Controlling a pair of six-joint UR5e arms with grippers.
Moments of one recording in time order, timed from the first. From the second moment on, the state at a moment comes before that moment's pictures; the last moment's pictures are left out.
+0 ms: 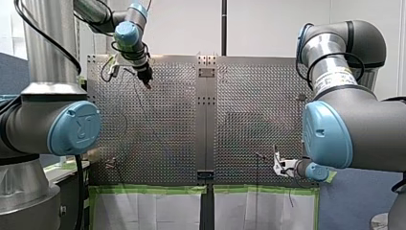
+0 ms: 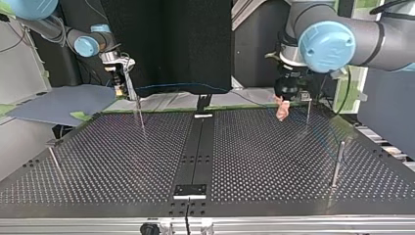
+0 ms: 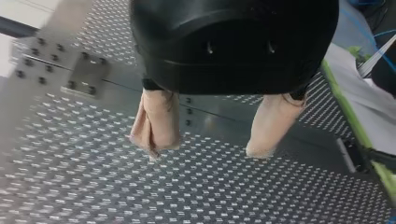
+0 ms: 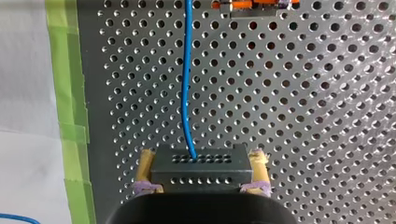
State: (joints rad) left arm -0.19 -1.49 -1.77 -3.47 -1.71 -1.60; right arm 1.63 -0.67 1.80 -0.96 1.18 1.50
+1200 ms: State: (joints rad) left arm -0.54 -1.83 -1.81 -3.12 -1.68 -1.95; right arm 1.62 -0.67 1.80 -0.96 1.18 1.50
